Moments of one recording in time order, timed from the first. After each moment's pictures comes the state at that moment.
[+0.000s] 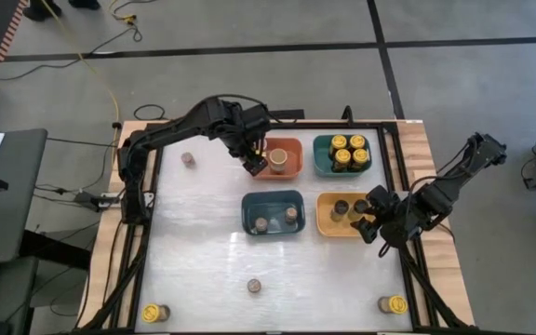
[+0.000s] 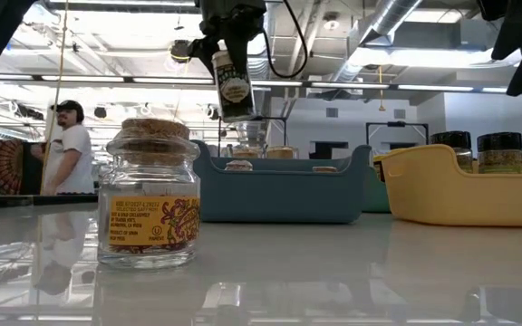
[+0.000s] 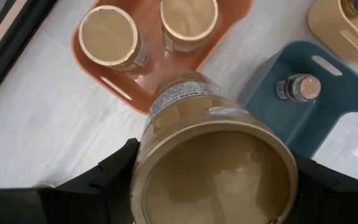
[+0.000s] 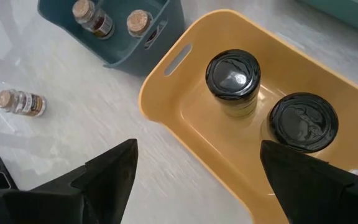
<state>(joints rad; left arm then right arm) 0.29 1.90 2.13 -1.44 -0.06 -0.36 0.67 0.95 0.89 -1.10 0.50 1.48</state>
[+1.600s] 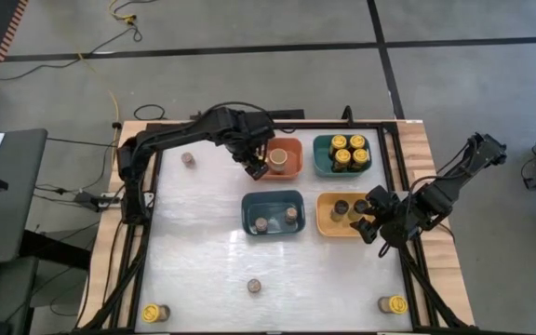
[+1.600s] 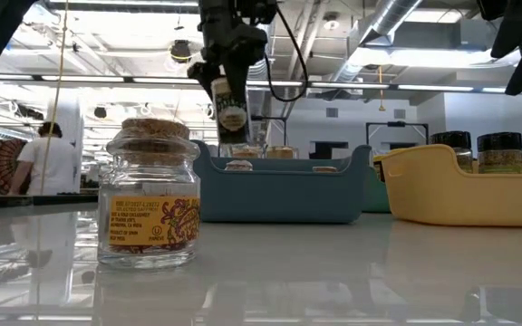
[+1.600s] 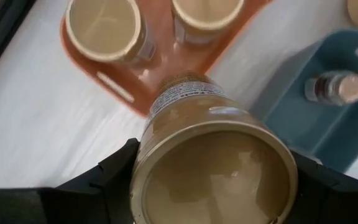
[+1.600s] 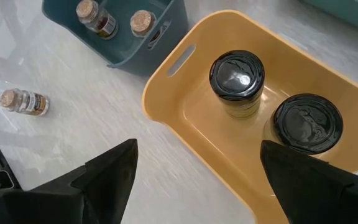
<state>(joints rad) 0.30 1.90 1.95 -1.31 -0.07 -0.35 0.67 0.95 0.89 -1.09 0.50 1.47</state>
